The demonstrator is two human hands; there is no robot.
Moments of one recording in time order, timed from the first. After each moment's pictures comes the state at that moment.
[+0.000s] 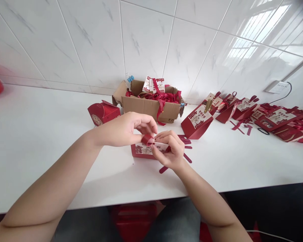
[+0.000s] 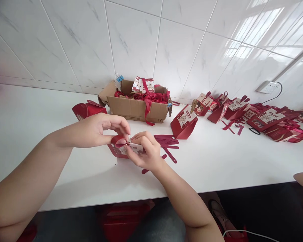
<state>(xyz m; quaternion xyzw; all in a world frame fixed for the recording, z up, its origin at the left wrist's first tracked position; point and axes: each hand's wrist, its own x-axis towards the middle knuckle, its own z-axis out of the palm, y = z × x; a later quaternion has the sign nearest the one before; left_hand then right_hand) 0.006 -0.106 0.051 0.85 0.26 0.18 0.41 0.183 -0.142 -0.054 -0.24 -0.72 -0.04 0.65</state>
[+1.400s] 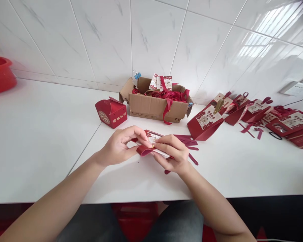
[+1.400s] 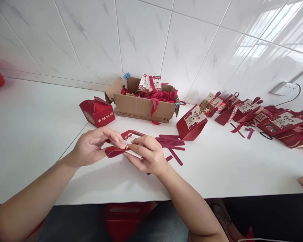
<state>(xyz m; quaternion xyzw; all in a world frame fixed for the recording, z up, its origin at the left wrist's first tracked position) -0.017 -0.120 -0.024 0.79 0.18 0.44 0.39 0.183 -0.144 -0.059 -0.22 -0.79 -0.07 0.57</state>
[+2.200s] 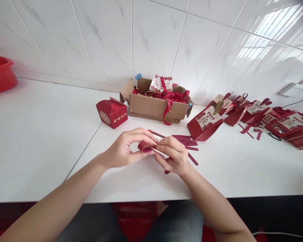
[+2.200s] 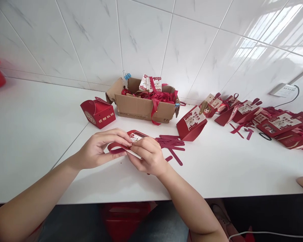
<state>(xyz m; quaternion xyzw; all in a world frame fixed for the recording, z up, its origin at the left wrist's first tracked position) -0.007 -0.125 -0.022 0.83 0.17 0.42 0.32 0.182 -0.144 -0.058 -0.20 -0.80 -0.09 0.56</state>
